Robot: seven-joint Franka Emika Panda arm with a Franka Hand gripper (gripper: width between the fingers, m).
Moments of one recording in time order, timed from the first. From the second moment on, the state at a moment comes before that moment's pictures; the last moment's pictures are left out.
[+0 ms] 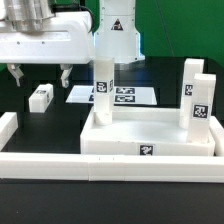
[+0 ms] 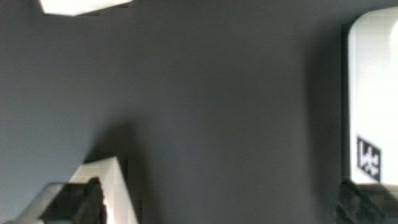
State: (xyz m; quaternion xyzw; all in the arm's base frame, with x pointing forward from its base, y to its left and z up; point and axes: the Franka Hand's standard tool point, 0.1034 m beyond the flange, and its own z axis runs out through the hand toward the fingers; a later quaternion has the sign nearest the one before) arm 0.492 -0.155 0.075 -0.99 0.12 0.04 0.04
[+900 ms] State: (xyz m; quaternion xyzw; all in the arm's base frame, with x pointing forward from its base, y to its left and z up) arm 0.474 -0.180 0.068 -0.96 0.08 0.27 0.03
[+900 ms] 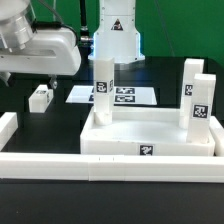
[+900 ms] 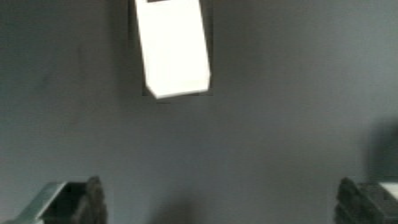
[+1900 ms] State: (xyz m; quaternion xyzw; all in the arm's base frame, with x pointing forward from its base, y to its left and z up) arm 0.423 -0.178 0.046 -0.82 0.07 0.57 0.04
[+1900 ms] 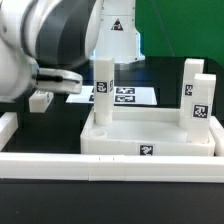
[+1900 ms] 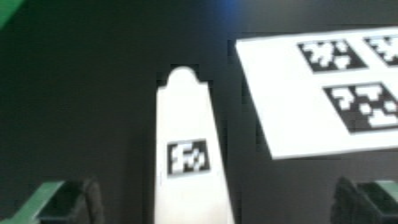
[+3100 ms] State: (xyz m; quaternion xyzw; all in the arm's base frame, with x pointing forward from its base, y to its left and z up) arm 0.423 -0.188 0.013 -0.84 0.07 0.54 0.02
